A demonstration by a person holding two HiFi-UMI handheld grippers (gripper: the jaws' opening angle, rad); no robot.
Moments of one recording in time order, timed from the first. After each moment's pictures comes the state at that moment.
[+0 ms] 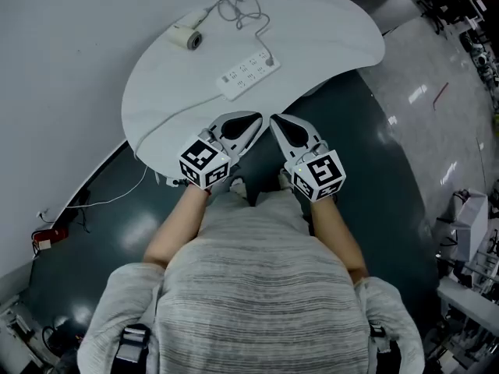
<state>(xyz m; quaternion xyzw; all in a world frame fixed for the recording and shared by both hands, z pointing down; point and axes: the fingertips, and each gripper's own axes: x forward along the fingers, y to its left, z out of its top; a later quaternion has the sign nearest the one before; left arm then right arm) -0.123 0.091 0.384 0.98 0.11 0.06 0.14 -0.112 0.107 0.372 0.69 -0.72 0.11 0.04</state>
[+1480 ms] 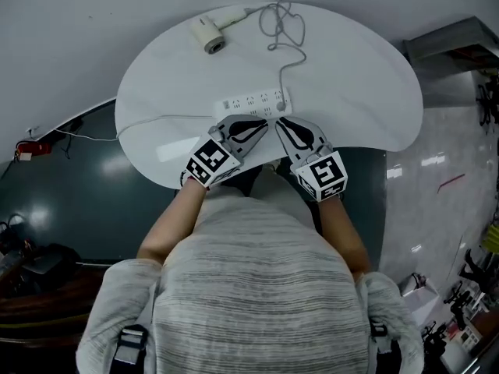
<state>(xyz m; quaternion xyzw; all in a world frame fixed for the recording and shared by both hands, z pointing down) 0.005 0.000 0.456 0.98 -0.04 0.17 0.11 0.021 0.000 0.441 0.49 -0.85 0.14 0.13</state>
